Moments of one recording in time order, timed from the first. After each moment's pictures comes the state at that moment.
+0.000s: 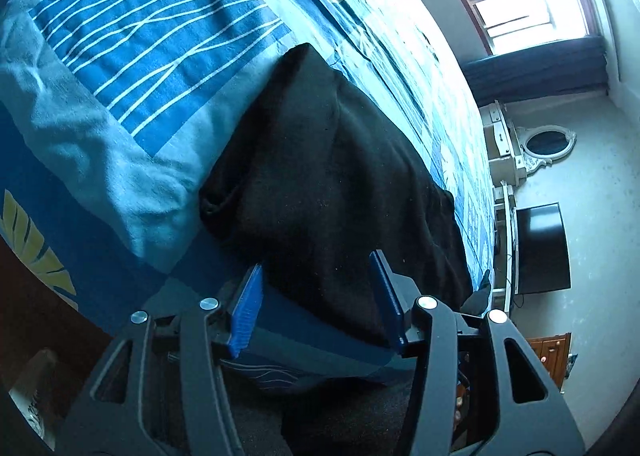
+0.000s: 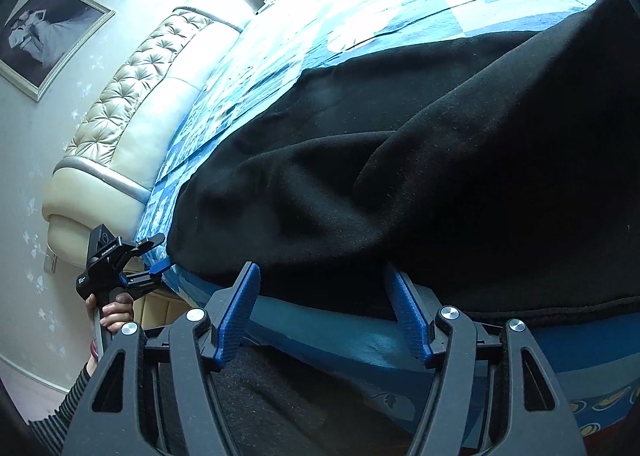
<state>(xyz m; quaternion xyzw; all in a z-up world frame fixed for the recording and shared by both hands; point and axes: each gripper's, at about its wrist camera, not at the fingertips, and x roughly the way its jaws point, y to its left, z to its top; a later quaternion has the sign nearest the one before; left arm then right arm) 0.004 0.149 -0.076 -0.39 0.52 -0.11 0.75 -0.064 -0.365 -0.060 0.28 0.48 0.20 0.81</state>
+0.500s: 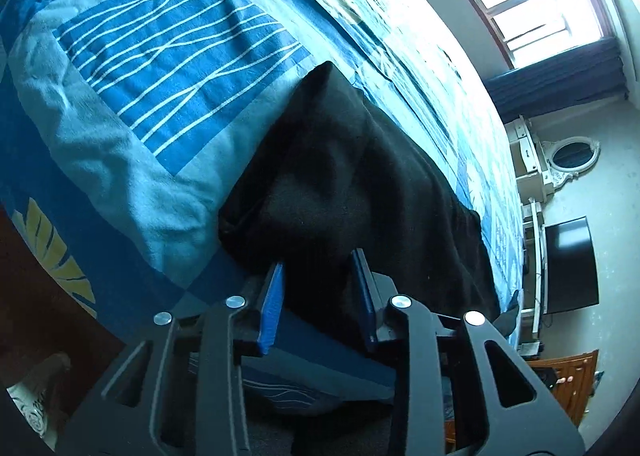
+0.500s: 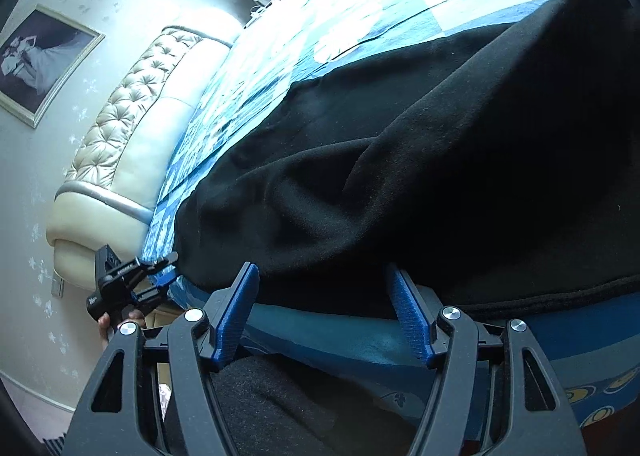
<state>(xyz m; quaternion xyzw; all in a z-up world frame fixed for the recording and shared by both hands) 0.000 0.141 -0.069 -0.35 0.50 -0.05 0.79 -0.069 -0.374 -0.061 0.32 0.47 0.17 0.80</state>
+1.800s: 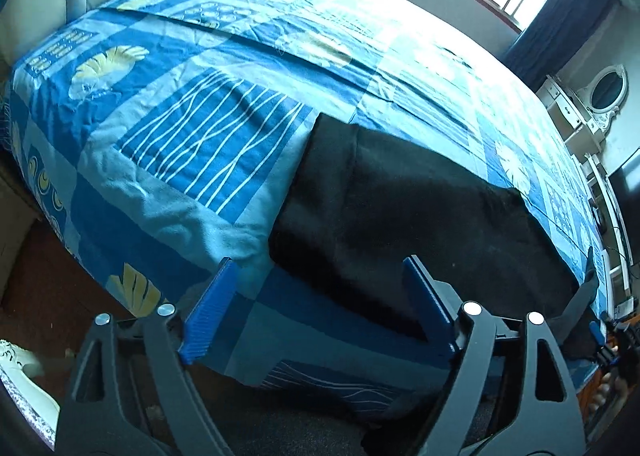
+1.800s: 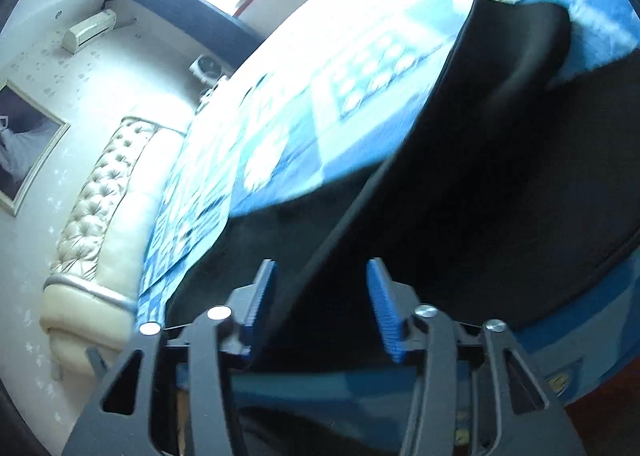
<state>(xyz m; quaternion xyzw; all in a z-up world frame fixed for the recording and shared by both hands) -0.013 0.118 -0.016 -0.17 0.46 0.02 0.87 -0.065 -0.511 -0.007 0.36 0.39 0.02 0.85</state>
